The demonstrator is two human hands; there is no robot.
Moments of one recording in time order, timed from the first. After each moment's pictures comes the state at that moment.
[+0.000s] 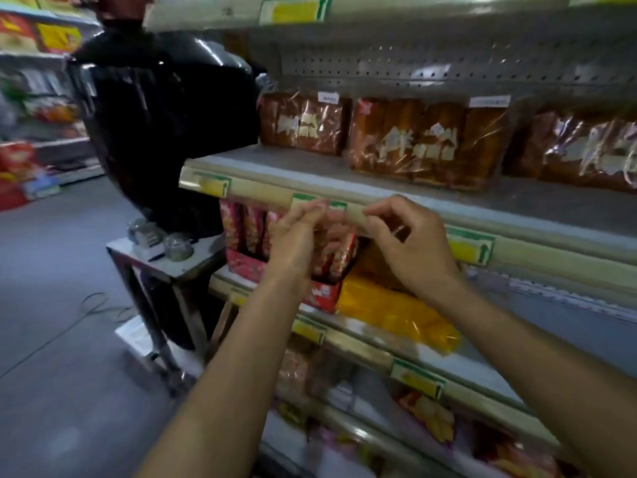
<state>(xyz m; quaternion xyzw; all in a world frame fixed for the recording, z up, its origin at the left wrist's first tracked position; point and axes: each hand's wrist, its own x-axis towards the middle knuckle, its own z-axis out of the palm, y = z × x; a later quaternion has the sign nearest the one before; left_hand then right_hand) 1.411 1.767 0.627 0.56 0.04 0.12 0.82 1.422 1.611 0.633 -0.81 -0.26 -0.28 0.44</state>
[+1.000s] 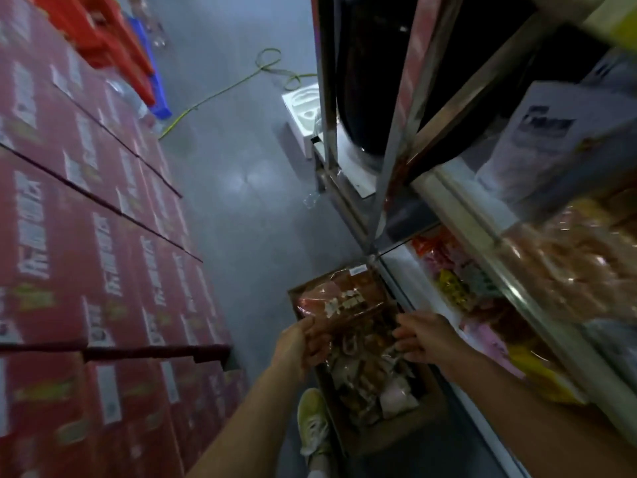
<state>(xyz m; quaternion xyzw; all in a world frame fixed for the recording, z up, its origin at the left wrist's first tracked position) 1.269 2.006 0.070 0.25 0.64 0.03 0.73 1.435 1.856 0.069 -0.75 0.05 0.53 0.39</state>
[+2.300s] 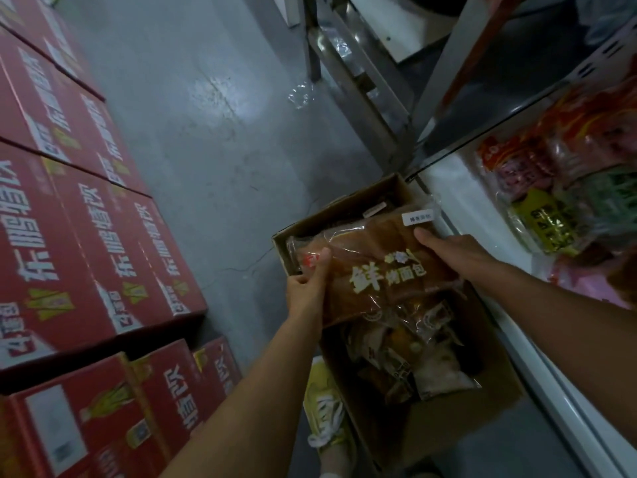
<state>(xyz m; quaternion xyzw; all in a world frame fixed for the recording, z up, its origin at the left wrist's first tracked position) 1.298 2.050 -0.183 0.31 0.68 0.00 0.67 1.498 1.923 -0.194 -0.84 0.02 0.49 0.24</state>
